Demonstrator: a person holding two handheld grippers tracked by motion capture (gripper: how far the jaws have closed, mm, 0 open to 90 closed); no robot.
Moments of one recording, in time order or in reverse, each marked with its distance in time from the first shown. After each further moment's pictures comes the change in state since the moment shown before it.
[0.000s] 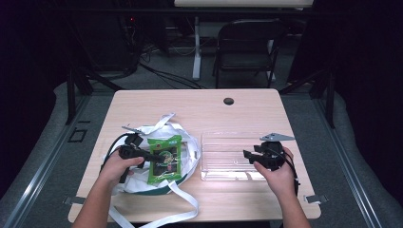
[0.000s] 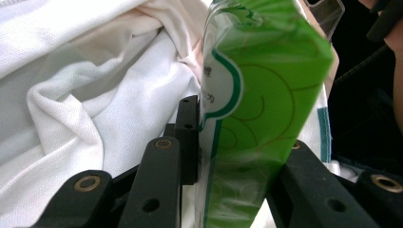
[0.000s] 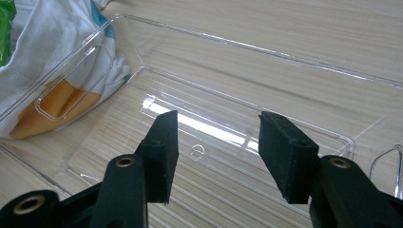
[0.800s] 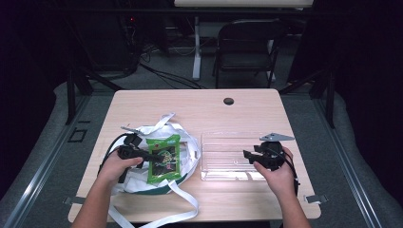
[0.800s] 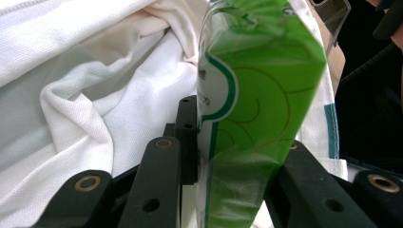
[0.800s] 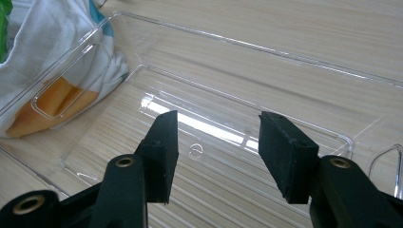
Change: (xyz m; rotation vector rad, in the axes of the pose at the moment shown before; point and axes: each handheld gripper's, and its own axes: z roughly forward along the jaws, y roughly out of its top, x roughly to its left) left arm 0.002 -0.001 -0.002 -0.019 0.019 0.015; right arm 0.000 0.000 0.001 0.004 -0.007 -0.005
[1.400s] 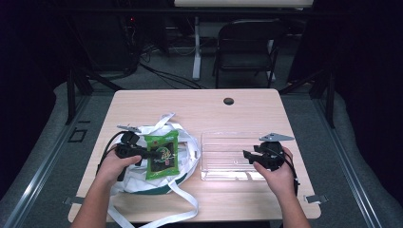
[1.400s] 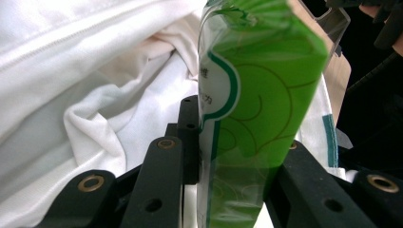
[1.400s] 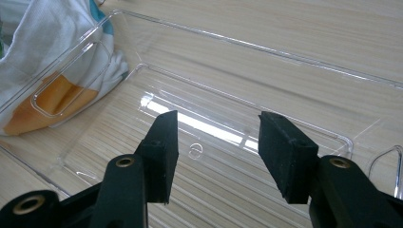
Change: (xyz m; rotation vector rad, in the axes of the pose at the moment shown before) left arm -0.005 0.003 -0.010 -0.065 0.035 0.046; right arm 0.001 0.000 0.000 0.003 0.000 -0.005
